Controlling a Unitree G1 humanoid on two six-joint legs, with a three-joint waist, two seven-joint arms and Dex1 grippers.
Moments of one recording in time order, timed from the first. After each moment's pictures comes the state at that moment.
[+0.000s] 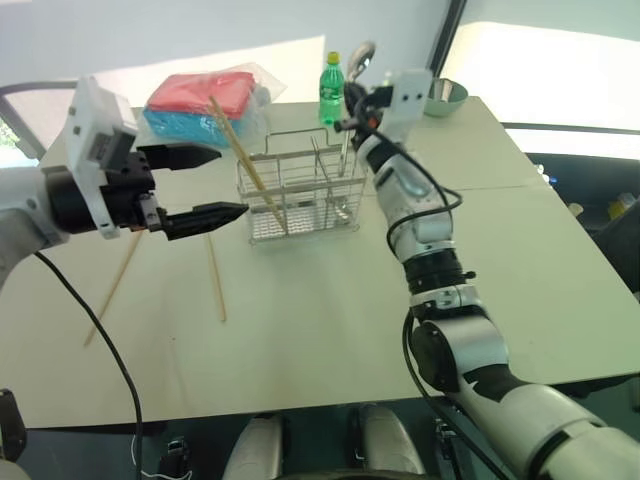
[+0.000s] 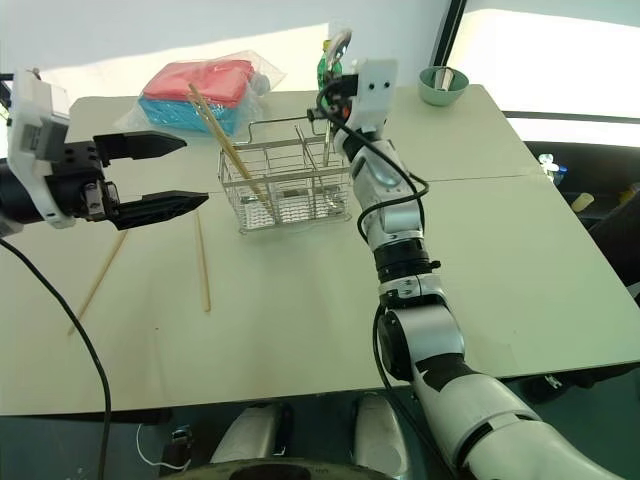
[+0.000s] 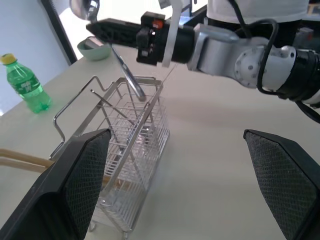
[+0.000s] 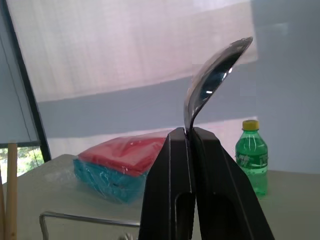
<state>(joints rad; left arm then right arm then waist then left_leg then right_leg) -0.51 1.05 0.33 -0.44 -0.93 0.87 -0.86 -1.00 0.00 -0.11 0.60 0.22 -0.02 0.22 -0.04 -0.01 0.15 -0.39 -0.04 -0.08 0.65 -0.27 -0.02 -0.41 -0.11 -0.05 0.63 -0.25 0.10</state>
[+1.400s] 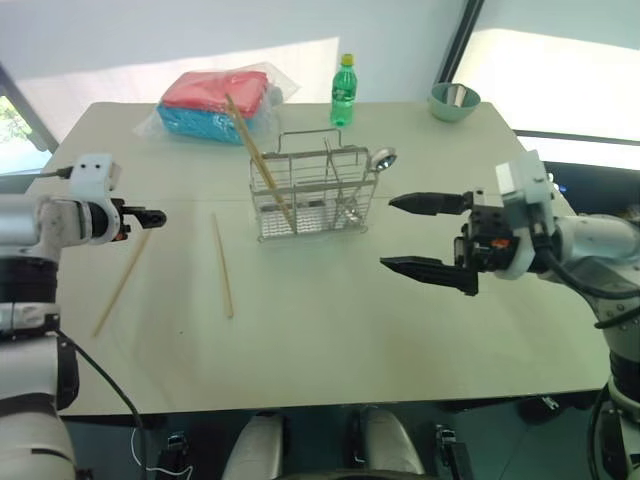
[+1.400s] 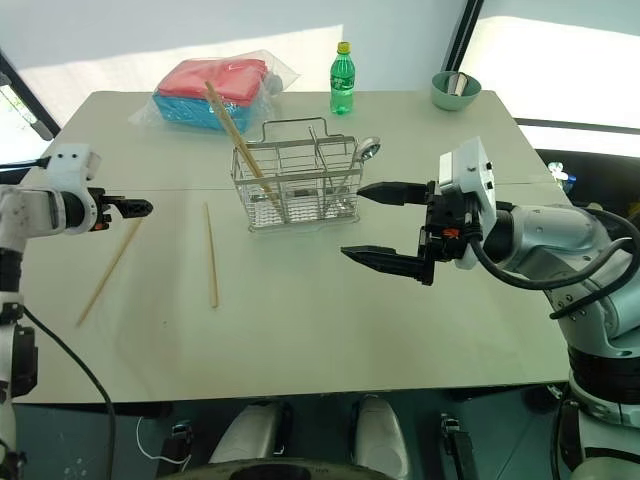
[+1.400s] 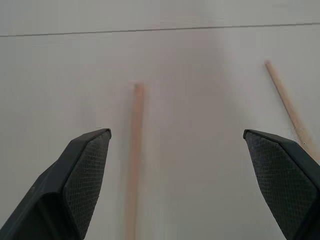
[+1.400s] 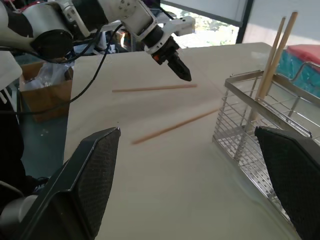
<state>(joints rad) -0.88 0.88 -0.03 0.56 -0.37 1.14 -0.46 -0.40 -0.82 -0.19 -0.50 0.86 0.73 0.96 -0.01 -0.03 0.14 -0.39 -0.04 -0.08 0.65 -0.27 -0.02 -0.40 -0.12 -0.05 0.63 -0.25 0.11</state>
